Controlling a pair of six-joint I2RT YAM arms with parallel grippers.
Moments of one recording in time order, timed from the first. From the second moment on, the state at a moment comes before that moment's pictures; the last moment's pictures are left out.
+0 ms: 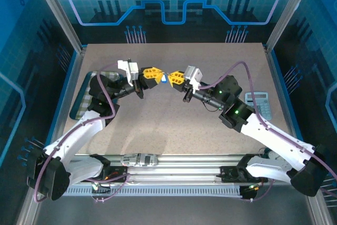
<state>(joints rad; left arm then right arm) -0.38 1.13 0.82 0.73 0.84 -0.25 0.77 1.10 0.97 0.25 -0.27 -0.24</state>
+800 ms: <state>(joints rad) -0.39 1.13 0.76 0.83 0.83 -0.28 0.77 1.12 1.03 0.14 -0.27 -0.22</state>
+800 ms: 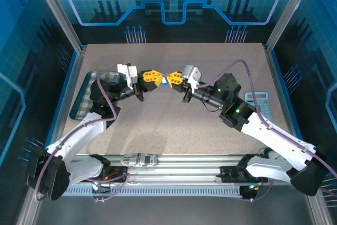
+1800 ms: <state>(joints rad) -0.44 1.10 0.70 0.77 0.78 -0.18 0.76 1.22 1.29 -0.23 -0.33 -0.16</state>
